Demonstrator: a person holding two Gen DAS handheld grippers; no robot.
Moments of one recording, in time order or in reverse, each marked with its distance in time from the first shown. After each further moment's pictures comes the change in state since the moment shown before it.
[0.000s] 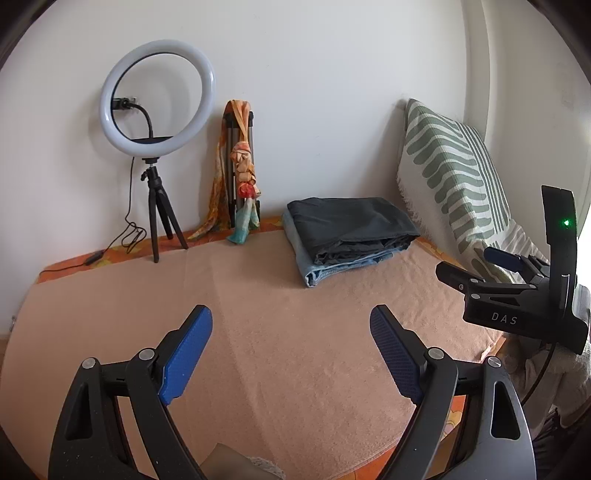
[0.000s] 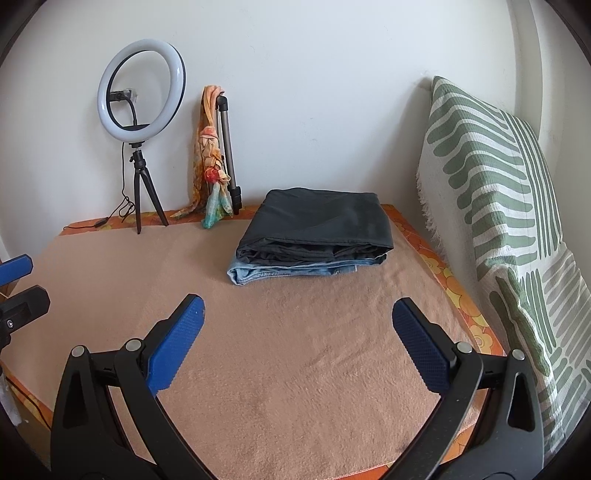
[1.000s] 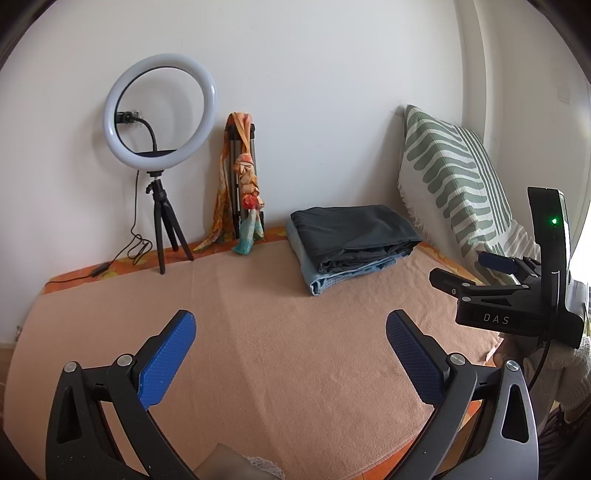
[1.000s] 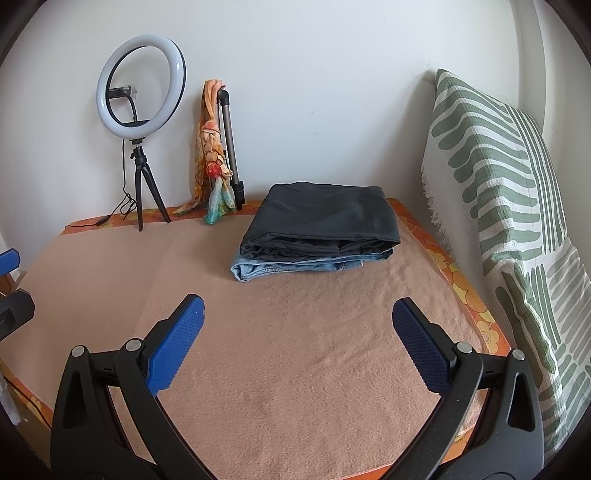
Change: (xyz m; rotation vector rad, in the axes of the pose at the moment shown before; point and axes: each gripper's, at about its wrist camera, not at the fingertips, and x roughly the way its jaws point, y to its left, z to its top) left arm -0.007 0.002 0.001 0.024 -0.041 0.011; right arm 0.006 0.004 -0.003 0.005 0.014 0.016
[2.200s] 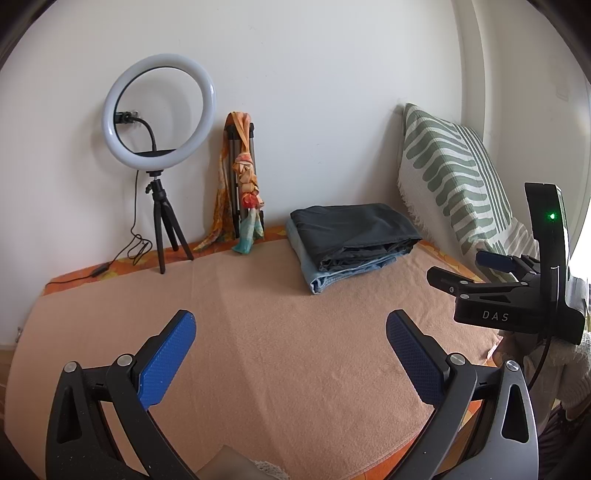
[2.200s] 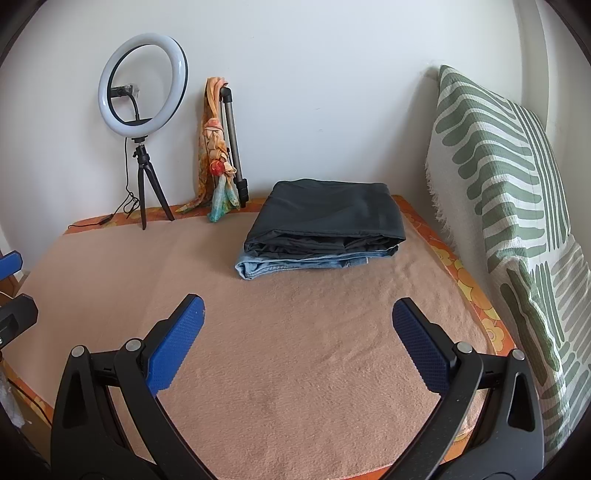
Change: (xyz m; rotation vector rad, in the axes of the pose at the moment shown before) left arm 0.000 0.002 -0.002 0.007 0.004 -0.006; right arm 0.004 0.003 0.000 0.000 0.008 0.016
